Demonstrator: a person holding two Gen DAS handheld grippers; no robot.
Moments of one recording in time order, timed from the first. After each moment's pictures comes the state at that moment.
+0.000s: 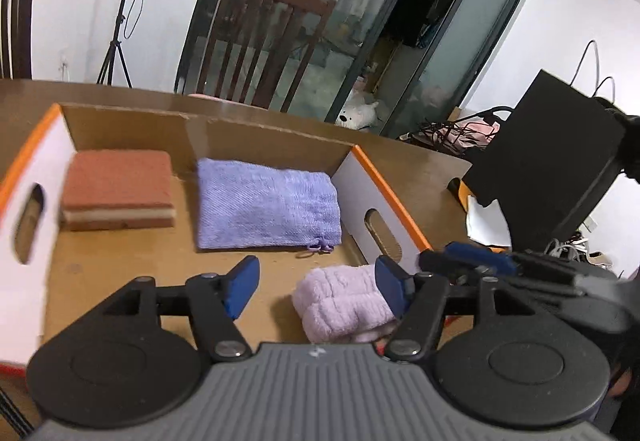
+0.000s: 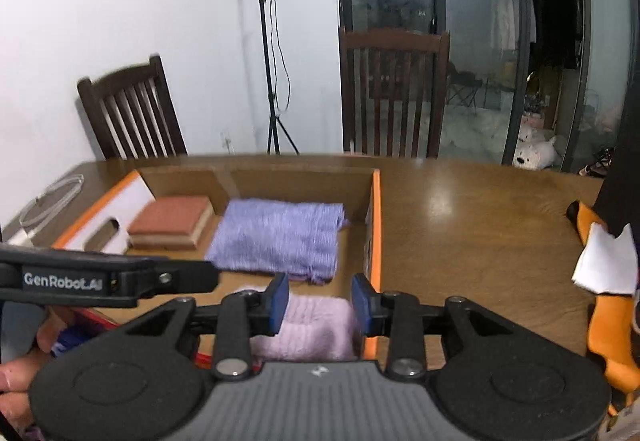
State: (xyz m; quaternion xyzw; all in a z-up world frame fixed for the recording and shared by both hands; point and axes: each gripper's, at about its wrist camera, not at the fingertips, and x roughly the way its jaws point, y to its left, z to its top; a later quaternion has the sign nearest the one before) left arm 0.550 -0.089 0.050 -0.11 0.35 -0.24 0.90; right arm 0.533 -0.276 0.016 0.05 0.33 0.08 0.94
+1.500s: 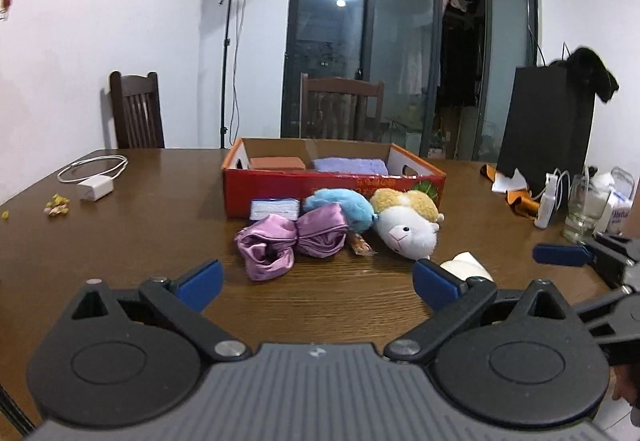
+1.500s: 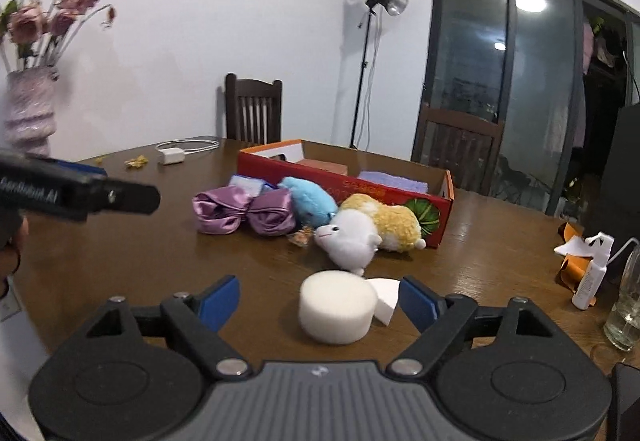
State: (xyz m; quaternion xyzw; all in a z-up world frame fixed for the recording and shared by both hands) left arm 0.208 -0.046 0.029 -0.01 0.19 -0.08 0.98; right arm 0.218 -0.229 -0.002 -0.05 0.22 0.17 0.96
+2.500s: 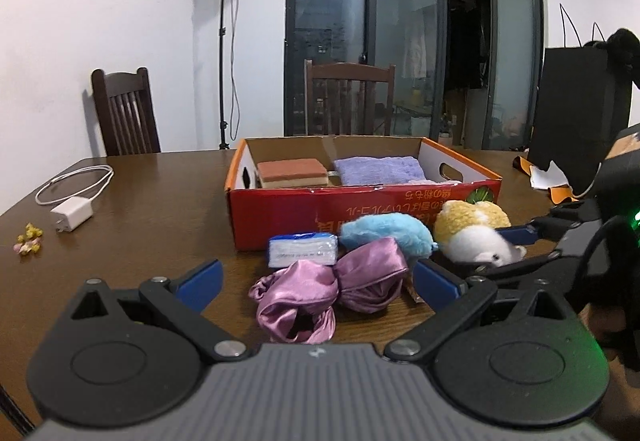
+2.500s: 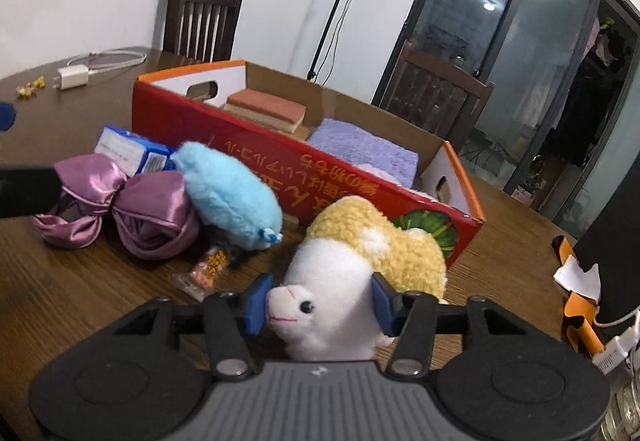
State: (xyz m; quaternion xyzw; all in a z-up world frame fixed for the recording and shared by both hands) left arm 0.312 -0.025 0.025 0.01 0.21 -0.08 0.97; right arm 0.388 -0.172 -0.028 -0.15 0.32 0.09 0.93
